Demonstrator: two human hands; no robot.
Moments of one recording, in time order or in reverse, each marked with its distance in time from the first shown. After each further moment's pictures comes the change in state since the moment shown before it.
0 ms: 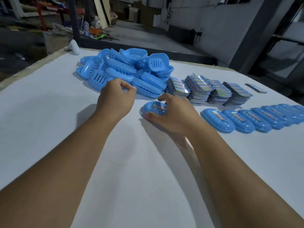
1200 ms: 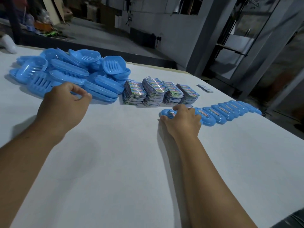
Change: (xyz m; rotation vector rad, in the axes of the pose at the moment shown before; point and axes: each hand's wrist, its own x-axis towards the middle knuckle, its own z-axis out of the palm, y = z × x) left_hand -0.012 0.002 0.001 -0.027 -0.052 0.066; right_hand -0.035 0.105 -0.021 0.005 0.306 0.624
